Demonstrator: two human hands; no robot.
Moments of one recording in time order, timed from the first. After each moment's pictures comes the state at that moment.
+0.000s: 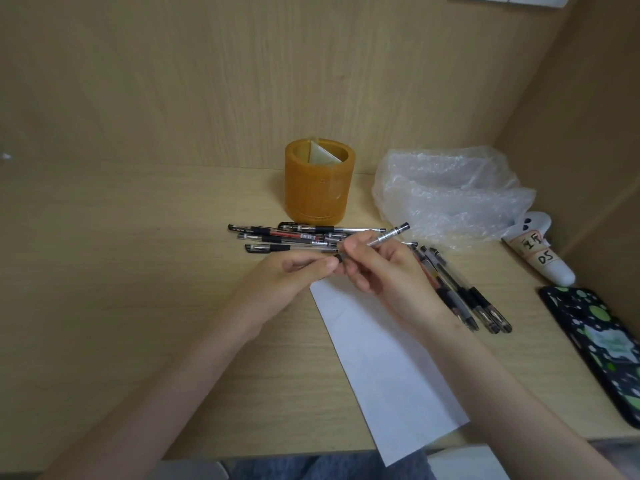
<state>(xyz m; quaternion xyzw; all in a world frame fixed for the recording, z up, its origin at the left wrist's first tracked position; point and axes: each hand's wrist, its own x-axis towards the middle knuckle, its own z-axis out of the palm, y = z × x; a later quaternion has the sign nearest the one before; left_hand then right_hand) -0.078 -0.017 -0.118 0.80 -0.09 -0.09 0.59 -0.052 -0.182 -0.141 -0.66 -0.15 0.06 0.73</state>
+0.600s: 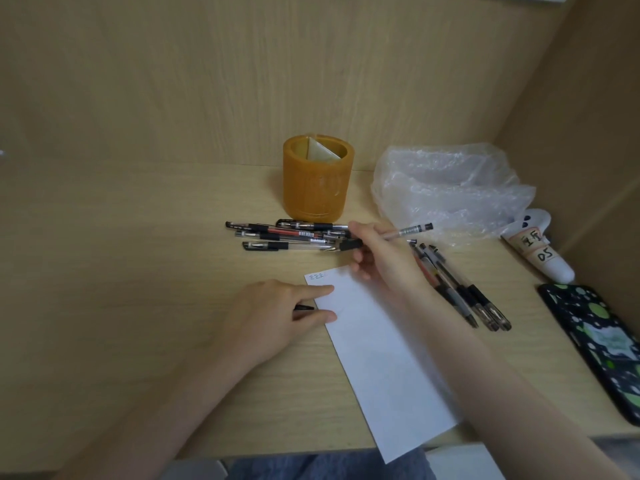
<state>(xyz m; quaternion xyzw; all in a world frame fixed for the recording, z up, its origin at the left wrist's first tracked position) -0.088 -0.007 -0.159 0.95 -0.16 0.04 0.25 -0.022 -0.182 -0.149 -0.66 0.01 0.05 0.75</state>
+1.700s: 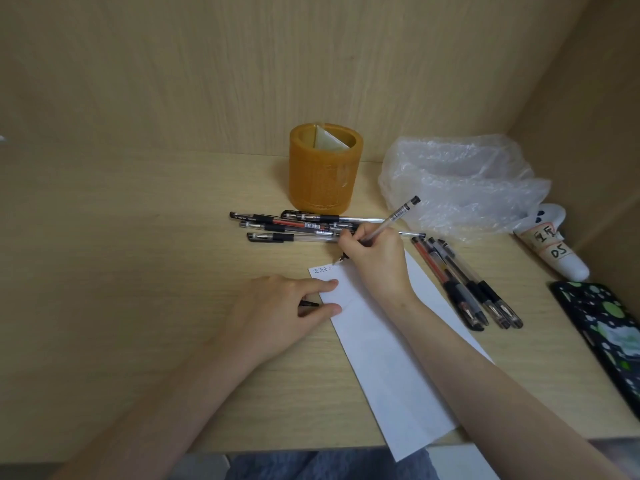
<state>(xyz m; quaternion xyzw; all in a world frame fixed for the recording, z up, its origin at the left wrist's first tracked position) -0.089 -0.007 -0.163 0.96 -0.15 0.04 0.23 -0.021 -0.161 -0.171 -0.79 -0.05 -0.13 0.60</state>
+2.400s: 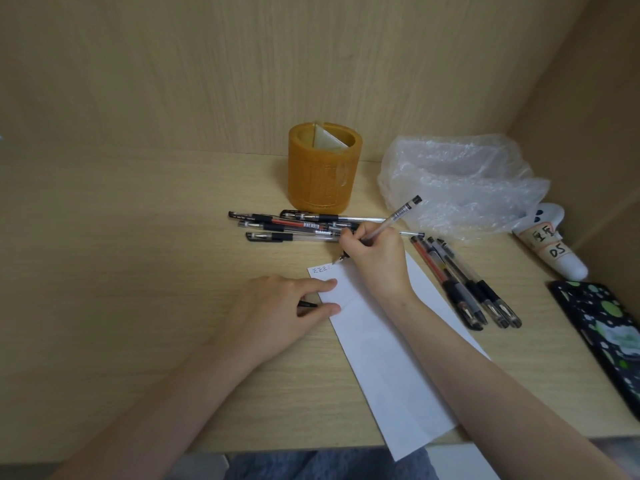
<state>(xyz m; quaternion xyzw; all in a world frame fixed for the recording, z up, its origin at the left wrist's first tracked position) -0.088 -0.007 -0.167 0.96 -0.15 0.04 0.25 -0.019 -0.162 -0.172 -0.78 -0.05 -0.14 0.60</state>
